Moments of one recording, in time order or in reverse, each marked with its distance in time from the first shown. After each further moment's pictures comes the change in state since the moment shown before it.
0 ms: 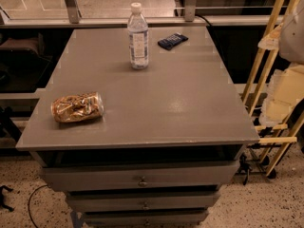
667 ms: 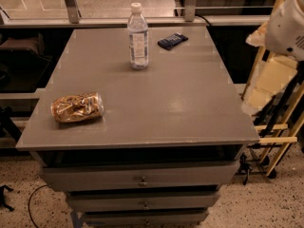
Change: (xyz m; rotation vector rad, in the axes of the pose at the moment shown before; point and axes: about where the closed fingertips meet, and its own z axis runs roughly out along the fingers) arm -0.021 -0.020 0.014 -0.021 -0.091 0.036
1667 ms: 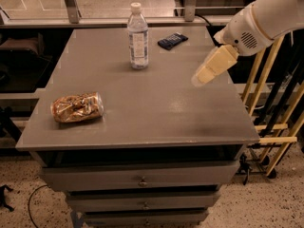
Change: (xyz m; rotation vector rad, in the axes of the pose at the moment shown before) arm -0.068 -0.068 0.070 -0.009 -0.329 0.208
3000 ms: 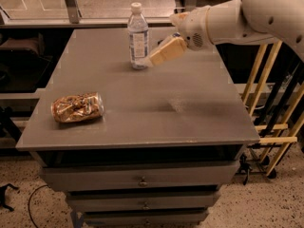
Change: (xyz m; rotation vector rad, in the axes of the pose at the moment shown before) arm -0.110 -0.021 0.077 0.008 -0.452 -0.110
